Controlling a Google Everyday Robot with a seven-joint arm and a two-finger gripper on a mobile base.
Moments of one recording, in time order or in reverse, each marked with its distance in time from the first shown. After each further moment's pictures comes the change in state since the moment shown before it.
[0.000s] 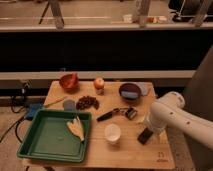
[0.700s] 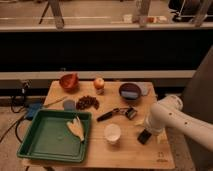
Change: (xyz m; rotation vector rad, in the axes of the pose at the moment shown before) arm -0.002 0.001 0.033 0.013 -0.069 0.015
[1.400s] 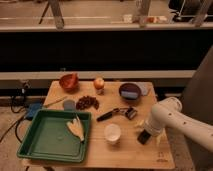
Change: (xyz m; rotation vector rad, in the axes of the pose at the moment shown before) arm 0.003 0.001 0.016 0.000 -0.033 0.013
